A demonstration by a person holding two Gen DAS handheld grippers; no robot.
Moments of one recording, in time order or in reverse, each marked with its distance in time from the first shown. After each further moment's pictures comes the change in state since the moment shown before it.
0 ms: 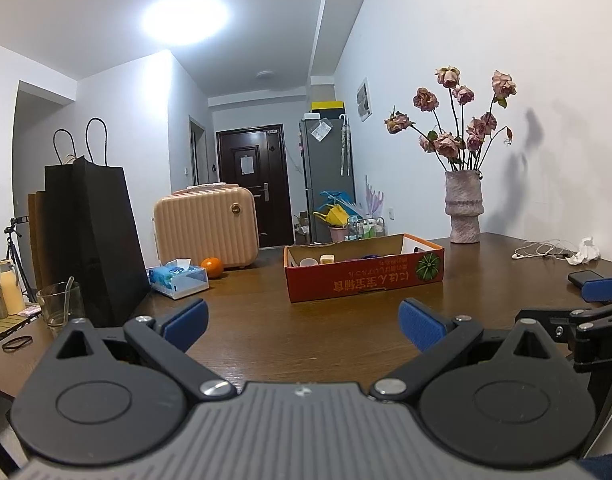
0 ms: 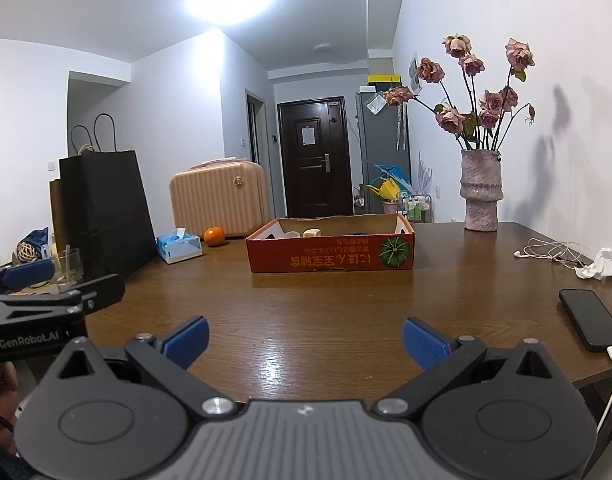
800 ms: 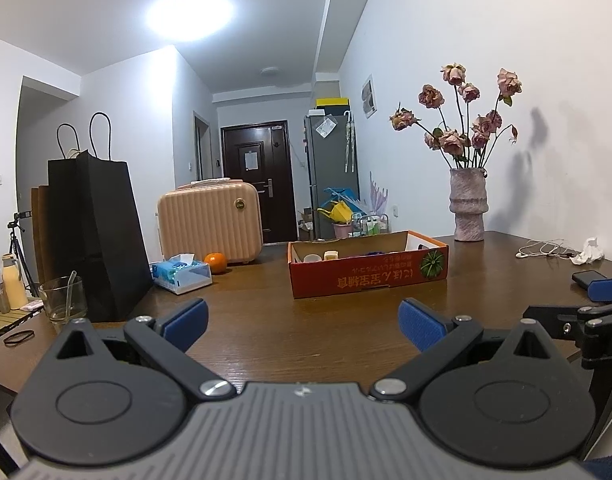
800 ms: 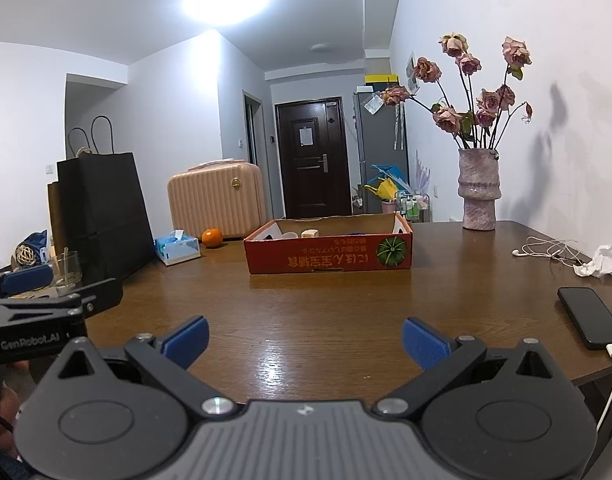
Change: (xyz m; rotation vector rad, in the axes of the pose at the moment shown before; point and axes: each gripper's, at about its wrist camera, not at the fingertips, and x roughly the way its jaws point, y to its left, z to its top) left arm 0.001 -0.001 0.001 -0.013 0.013 0.013; right arm 0.000 -0.002 -0.001 0.008 -0.002 -0.001
